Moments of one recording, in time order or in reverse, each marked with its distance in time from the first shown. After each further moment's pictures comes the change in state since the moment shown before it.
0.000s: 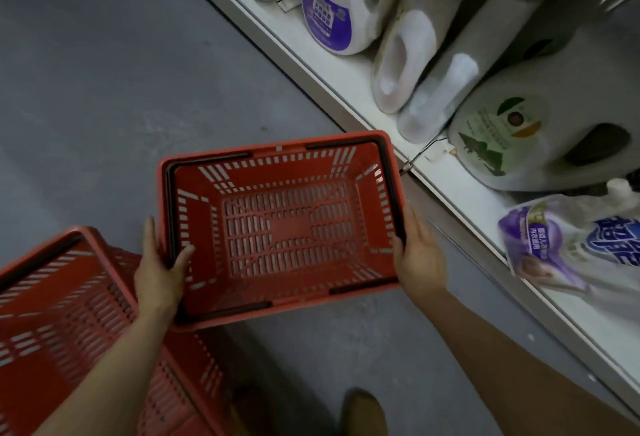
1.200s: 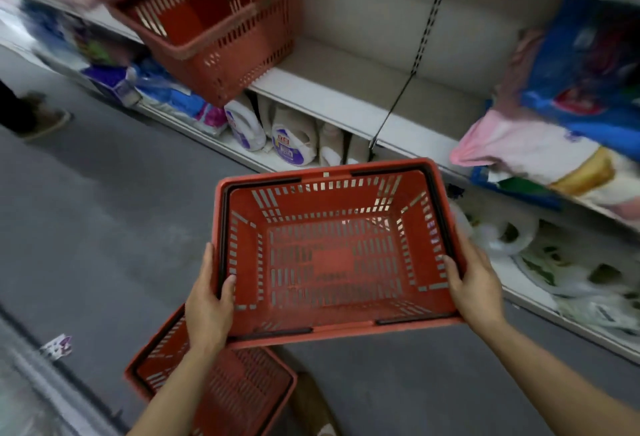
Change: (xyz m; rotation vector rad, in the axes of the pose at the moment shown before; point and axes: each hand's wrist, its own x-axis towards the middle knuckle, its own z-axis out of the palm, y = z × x) left_hand -0.230 0.217 -0.274 0.016 -0.061 0.509; right_hand -0.244 -0.061 -0.375 0.295 0.323 0.231
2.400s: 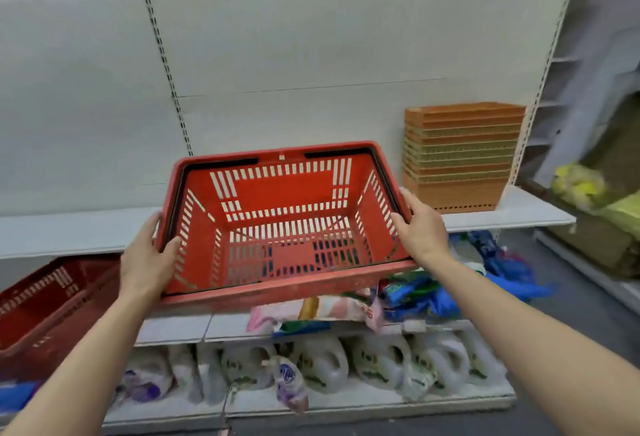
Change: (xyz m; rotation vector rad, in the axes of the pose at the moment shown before) left_hand -0.124 0.526 -0.114 -0.179 -0.021 0.637; right_hand -0.077 -0.011 -0.527 0.051 0.762 -0.008
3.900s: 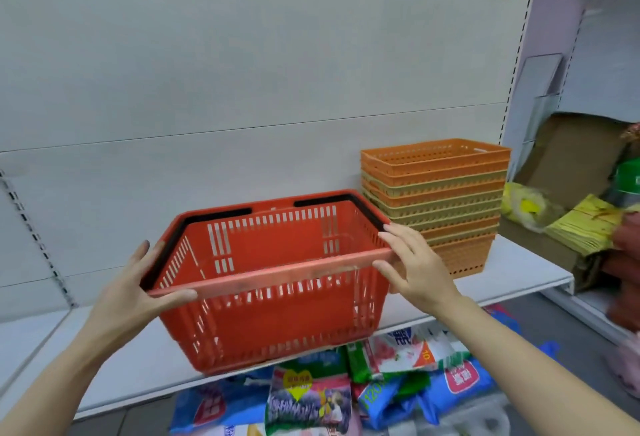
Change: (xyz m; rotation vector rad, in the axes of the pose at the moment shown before) left_hand 0.197 0.103 0.204 -0.073 -0.460 0.293; right_hand 0.193 0.143 0.046 -0.306 -0.008 -0.361
